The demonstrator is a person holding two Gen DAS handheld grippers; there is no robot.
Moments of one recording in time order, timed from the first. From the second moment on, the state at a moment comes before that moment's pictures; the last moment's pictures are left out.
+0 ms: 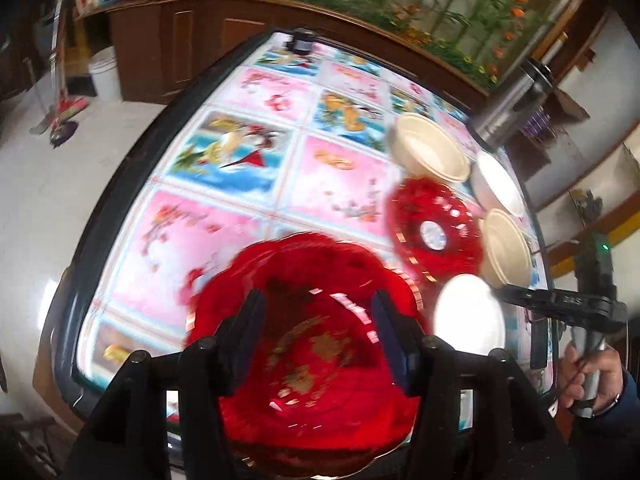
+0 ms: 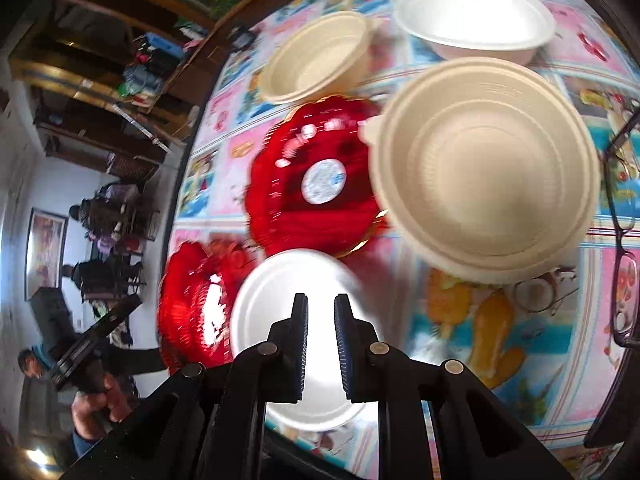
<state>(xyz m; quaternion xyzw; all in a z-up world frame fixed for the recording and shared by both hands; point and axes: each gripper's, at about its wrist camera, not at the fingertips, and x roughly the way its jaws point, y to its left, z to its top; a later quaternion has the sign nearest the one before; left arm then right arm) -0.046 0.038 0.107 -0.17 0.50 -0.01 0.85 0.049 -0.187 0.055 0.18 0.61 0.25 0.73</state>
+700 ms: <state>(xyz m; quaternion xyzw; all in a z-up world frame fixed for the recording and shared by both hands) 0.076 -0.030 0.070 -0.18 0.56 -0.06 0.81 0.093 -0.211 0.039 0.17 0.60 0.21 0.75</state>
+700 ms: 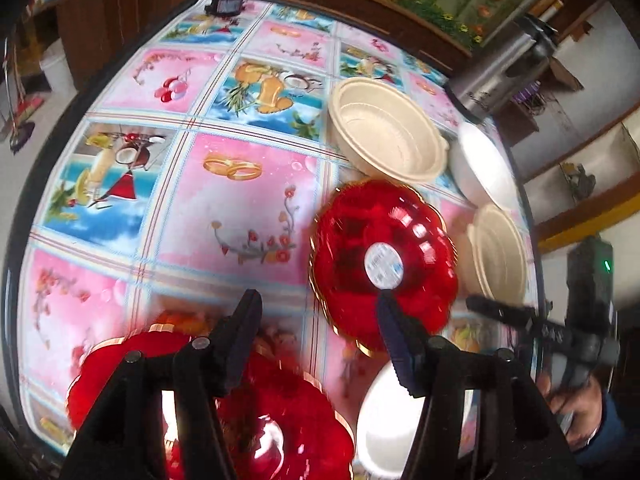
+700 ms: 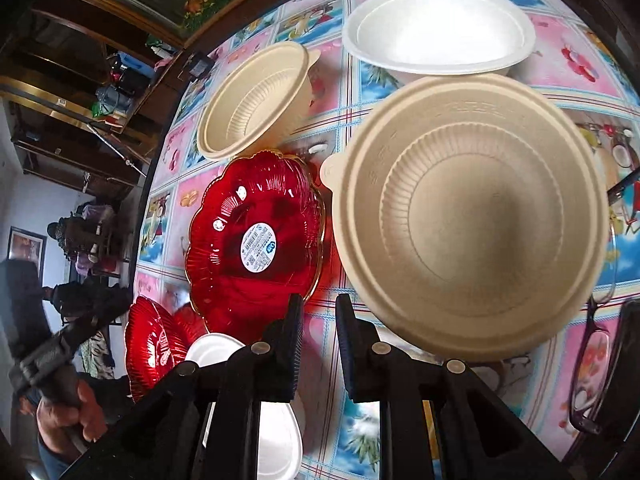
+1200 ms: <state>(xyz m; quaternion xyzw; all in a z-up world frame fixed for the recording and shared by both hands) 0.129 -0.049 0.015 -0.15 0.60 -0.04 0.79 0.108 -0.194 0.033 0.15 0.61 0.20 0.75</state>
